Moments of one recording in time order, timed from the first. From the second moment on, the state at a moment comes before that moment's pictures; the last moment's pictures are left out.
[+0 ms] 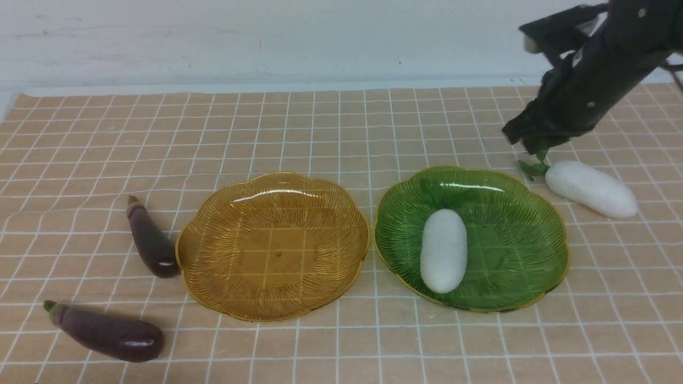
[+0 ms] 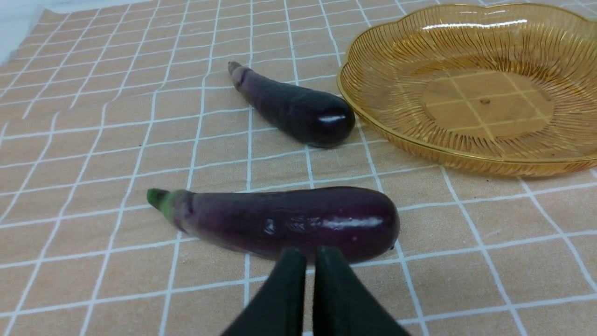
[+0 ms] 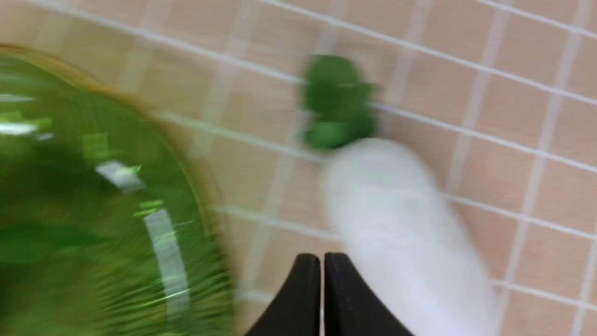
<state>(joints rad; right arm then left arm) 0.07 2.00 -1.67 -0.01 0.96 -0.19 -0.07 -0.01 0.03 0.01 0.38 0.03</state>
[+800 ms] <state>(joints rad) 0.05 2.21 -1.68 -0.21 0.88 -0.22 -0.07 -0.01 0.03 0.01 0.38 0.03</state>
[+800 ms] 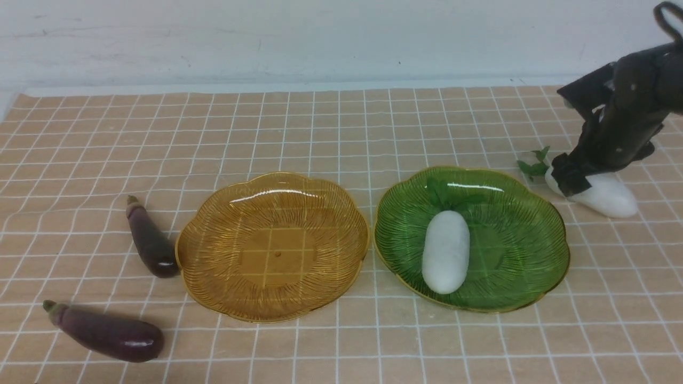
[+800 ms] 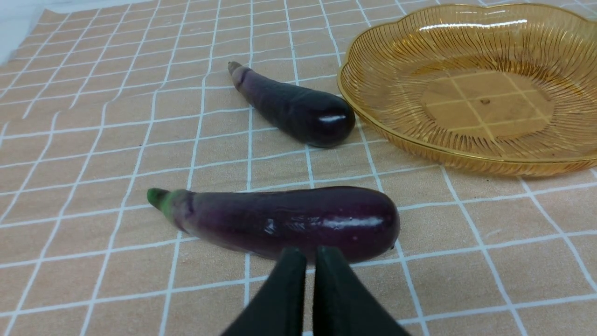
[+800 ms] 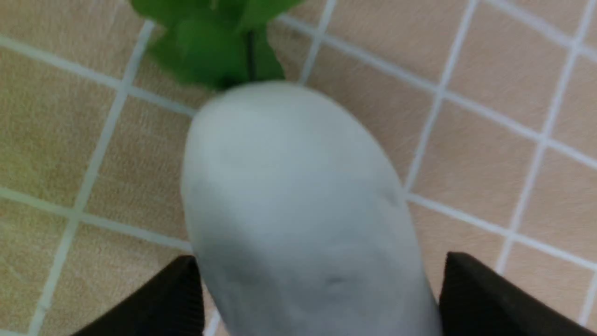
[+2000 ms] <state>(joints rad) 0.32 1.81 -1.47 0.20 1.20 -0.09 -0.07 -0.01 0.03 0.01 0.38 0.03</state>
